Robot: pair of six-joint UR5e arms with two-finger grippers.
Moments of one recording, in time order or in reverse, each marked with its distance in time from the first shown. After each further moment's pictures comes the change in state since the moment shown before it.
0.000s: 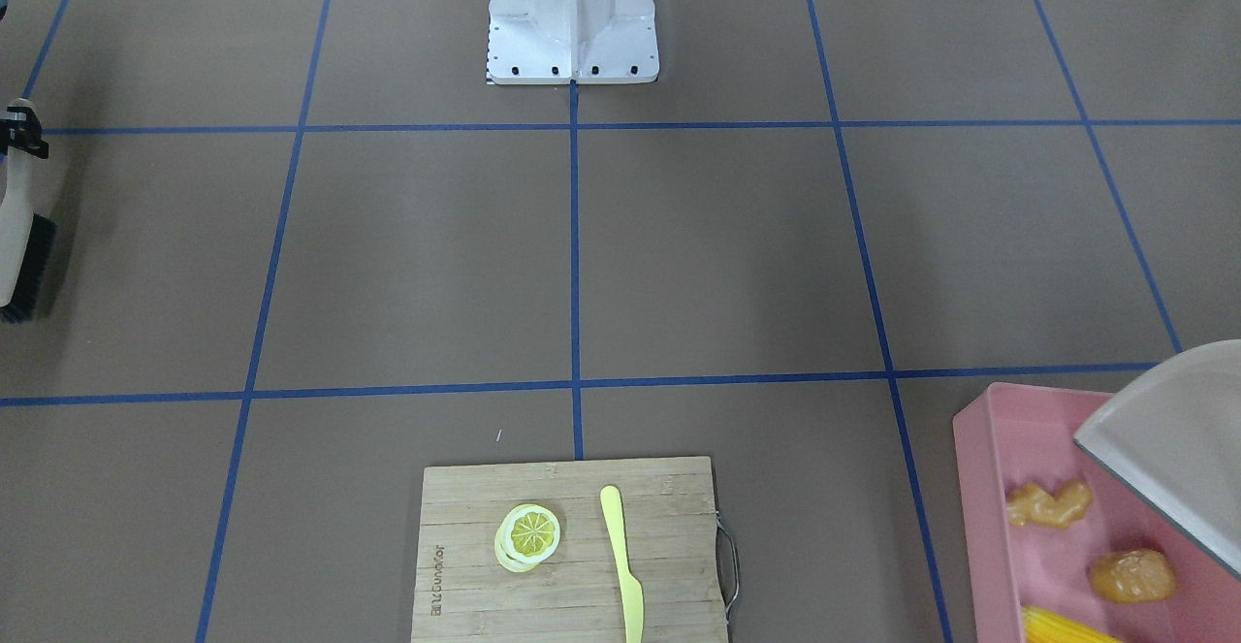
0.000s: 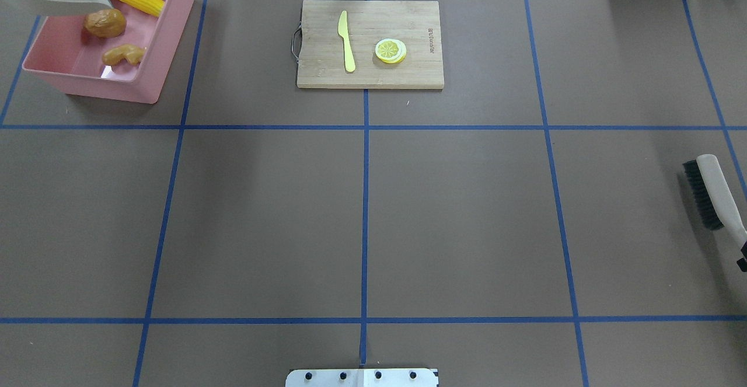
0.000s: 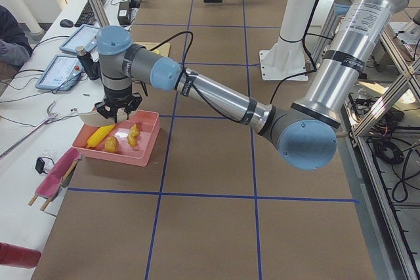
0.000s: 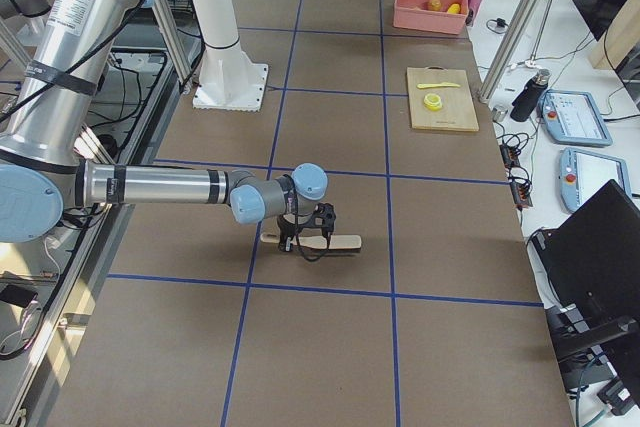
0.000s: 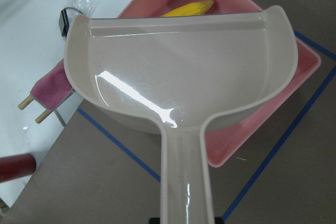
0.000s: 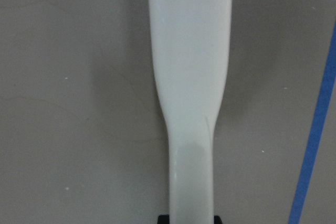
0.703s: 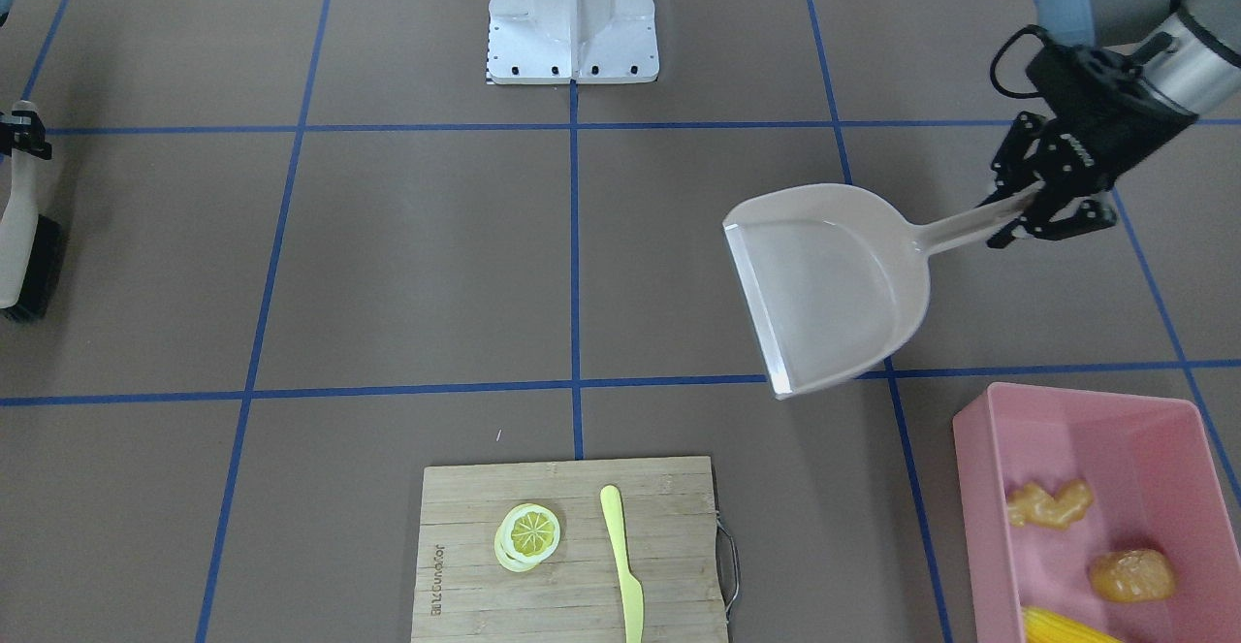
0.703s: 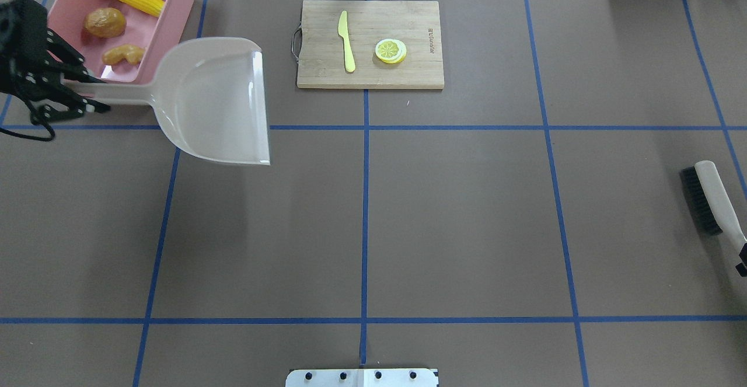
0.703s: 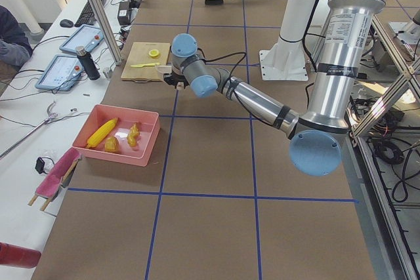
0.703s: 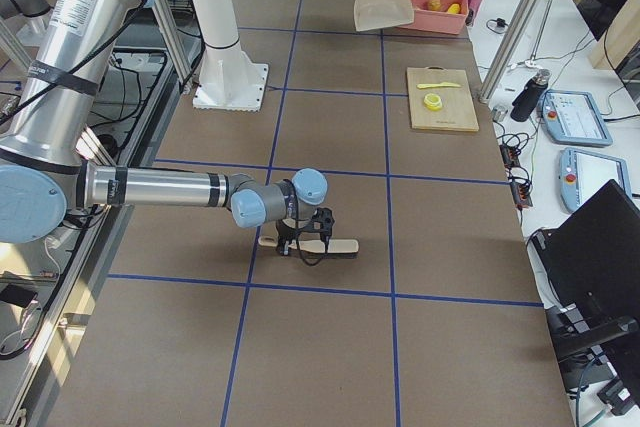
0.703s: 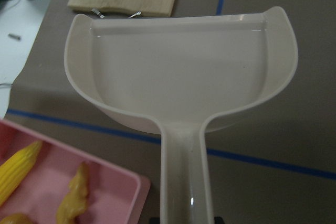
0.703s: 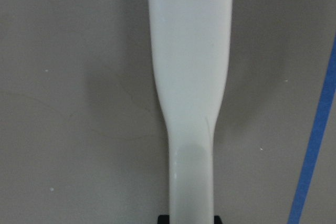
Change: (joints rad) left arm 0.489 0.216 -0.252 -0.548 -0.003 -0.250; right arm -0.018 0.005 -0.031 0.004 0.001 0.002
